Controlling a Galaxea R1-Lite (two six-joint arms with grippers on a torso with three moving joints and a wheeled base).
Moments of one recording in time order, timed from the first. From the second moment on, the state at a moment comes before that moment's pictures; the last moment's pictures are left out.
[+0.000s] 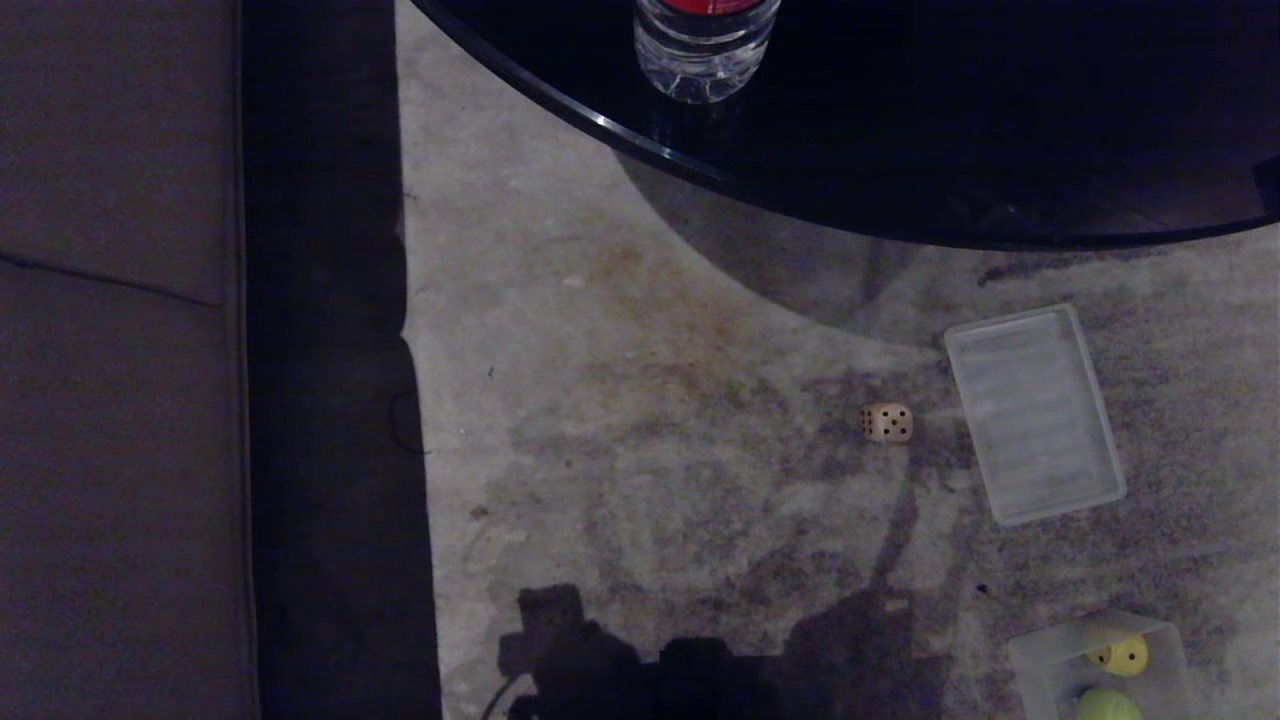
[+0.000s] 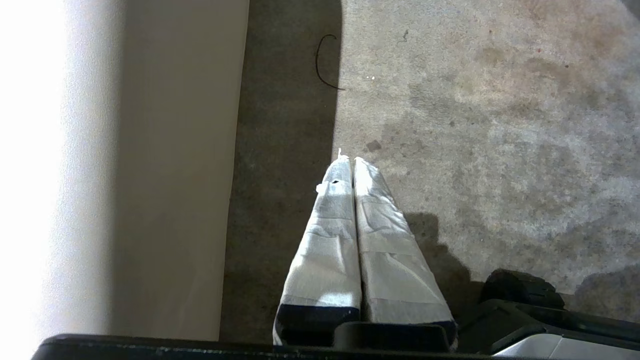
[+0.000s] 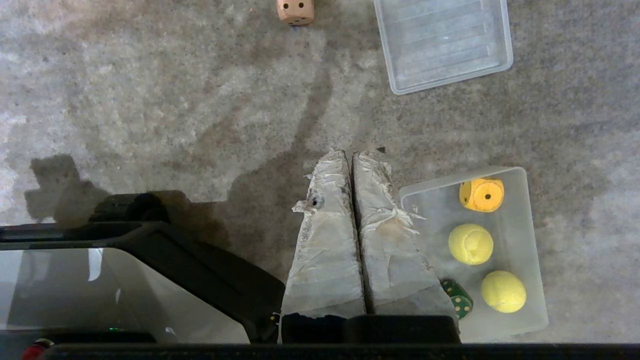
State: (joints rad) left arm 0.00 0.00 0.00 -0.01 0.07 -0.15; right arm 0.01 0.00 -0.08 0.22 -0.01 0.03
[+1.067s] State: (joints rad) left arm 0.00 0.00 0.00 -0.01 0.07 -0.15; right arm 0.10 1.32 -0.33 -0.53 0.06 0.16
